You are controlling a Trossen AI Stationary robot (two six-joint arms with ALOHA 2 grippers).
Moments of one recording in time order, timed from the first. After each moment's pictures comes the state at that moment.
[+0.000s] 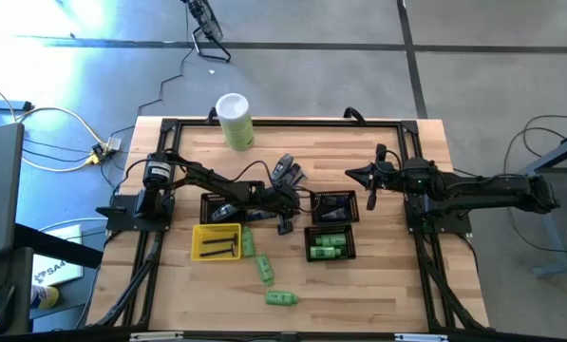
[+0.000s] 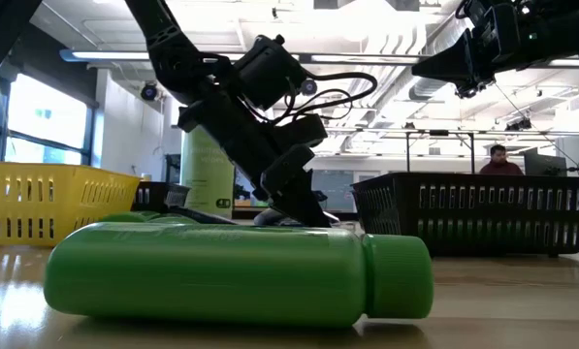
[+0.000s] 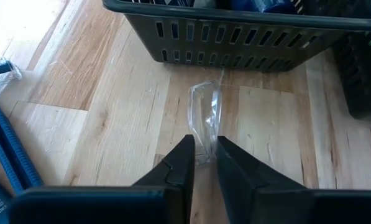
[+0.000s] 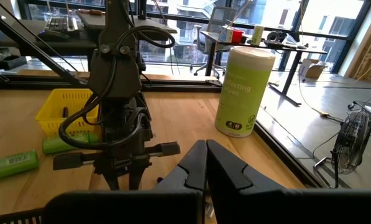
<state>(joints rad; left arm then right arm) 0.01 1.99 1.05 0.21 -0.05 -0.11 -0.14 0.63 0.33 0.20 0.11 -0.10</state>
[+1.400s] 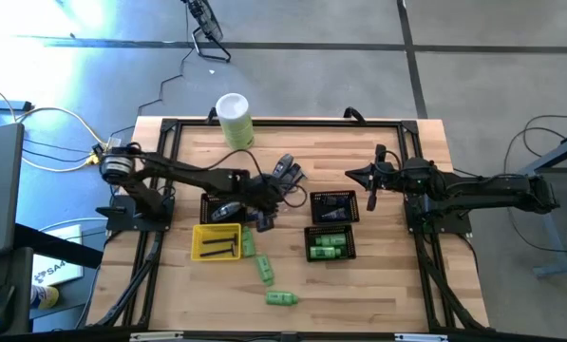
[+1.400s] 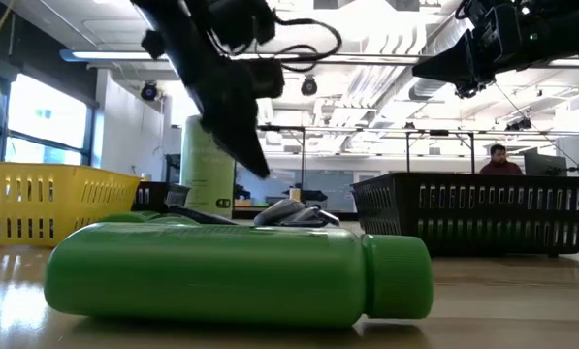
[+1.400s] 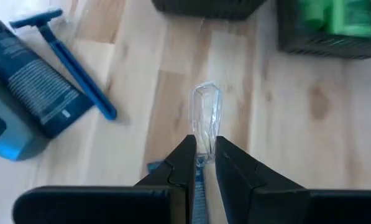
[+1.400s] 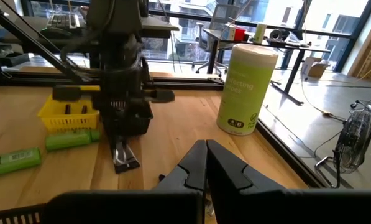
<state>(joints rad) 0.01 1.66 1.05 -0.30 0.00 -0.15 -0.14 0.63 0.33 0.19 0.10 -0.10</state>
